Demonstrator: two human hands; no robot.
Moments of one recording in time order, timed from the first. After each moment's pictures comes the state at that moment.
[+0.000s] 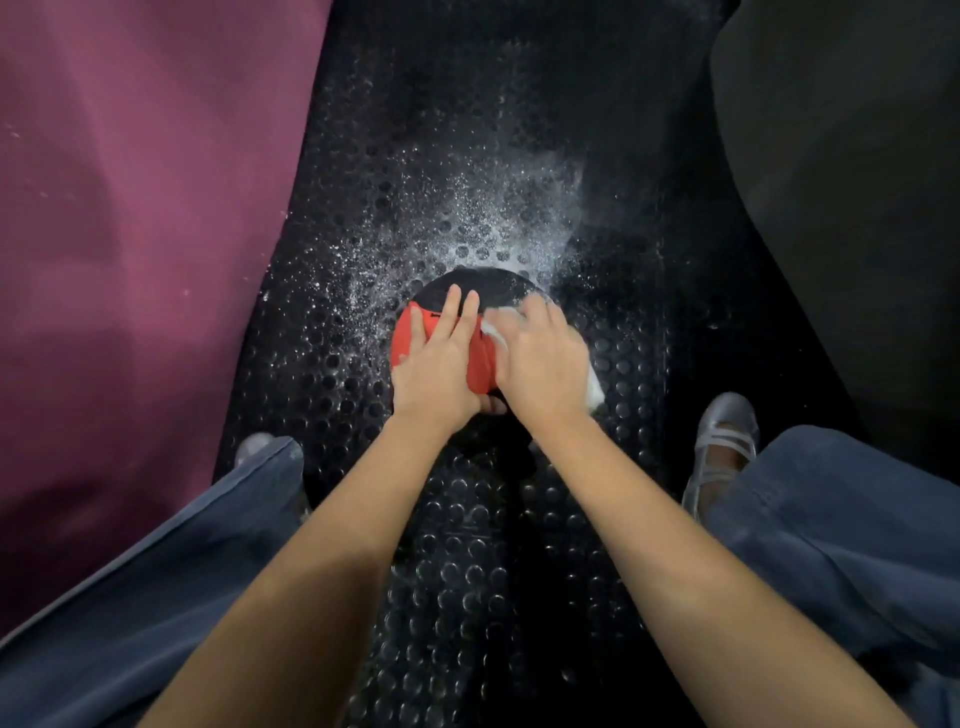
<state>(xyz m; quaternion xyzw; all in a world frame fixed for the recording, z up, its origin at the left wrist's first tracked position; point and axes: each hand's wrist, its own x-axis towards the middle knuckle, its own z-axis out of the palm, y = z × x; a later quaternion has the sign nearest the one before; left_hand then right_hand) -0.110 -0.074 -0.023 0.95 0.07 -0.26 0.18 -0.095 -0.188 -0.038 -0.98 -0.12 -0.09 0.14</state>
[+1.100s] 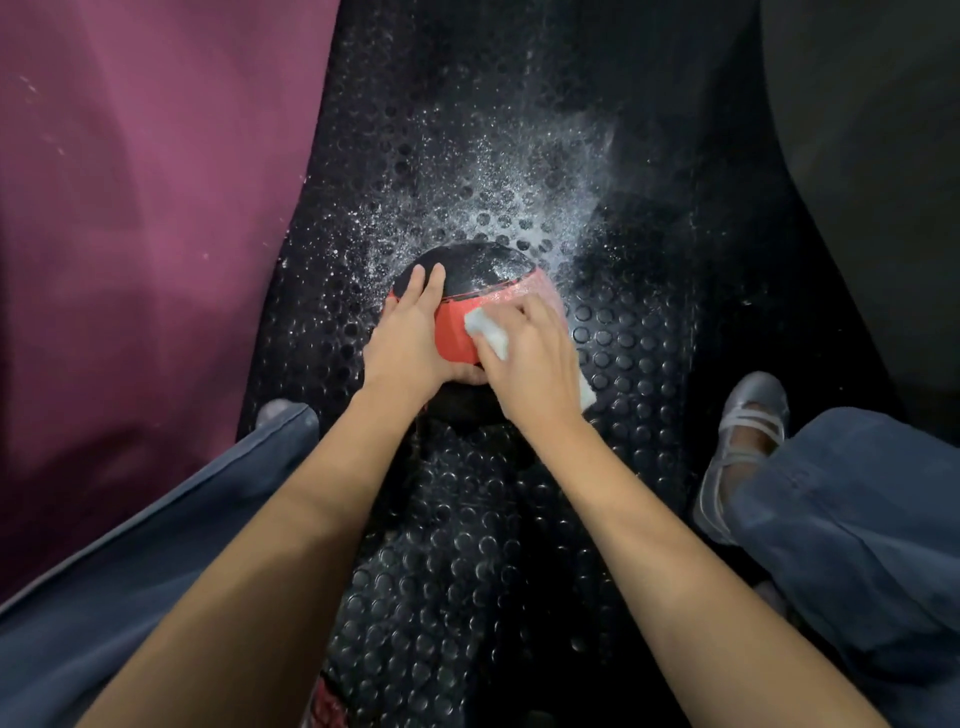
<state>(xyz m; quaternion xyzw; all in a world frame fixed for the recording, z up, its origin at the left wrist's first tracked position) -0.119 -0.035 -0.029 0.94 0.13 -0.22 0.23 -0.123 -0.169 -0.031 -0.95 -0.09 0.05 0.30</state>
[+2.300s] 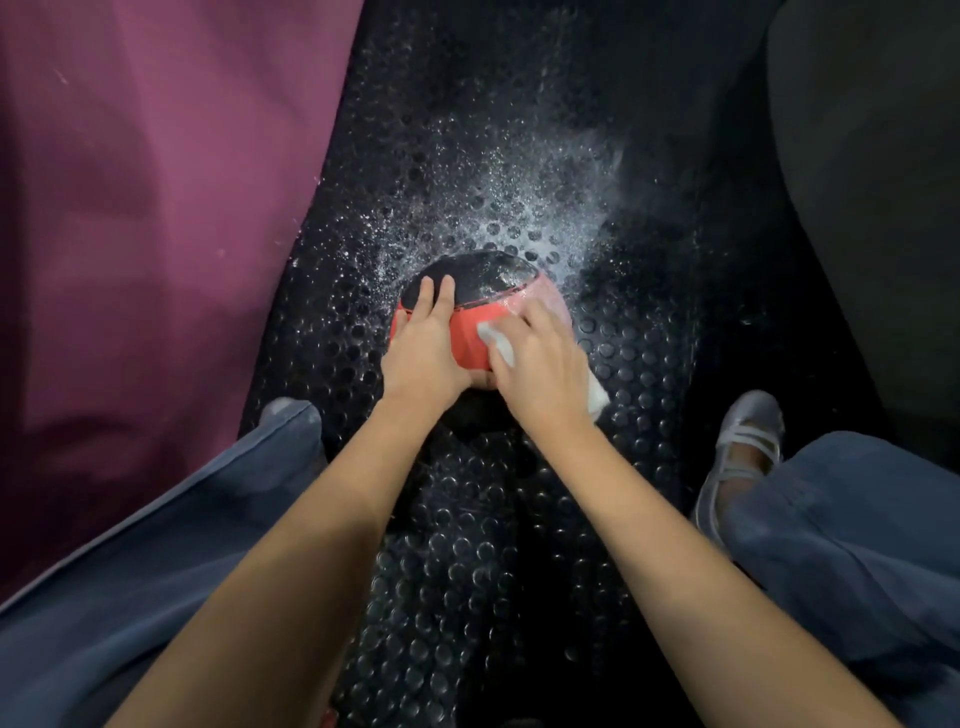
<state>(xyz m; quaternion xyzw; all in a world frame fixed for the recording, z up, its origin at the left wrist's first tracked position) -0.125 -0.042 -0.025 0.93 0.16 -0.22 0.24 -0.121 -0.168 -0.033 -0.96 -0.14 -0.02 0.23</state>
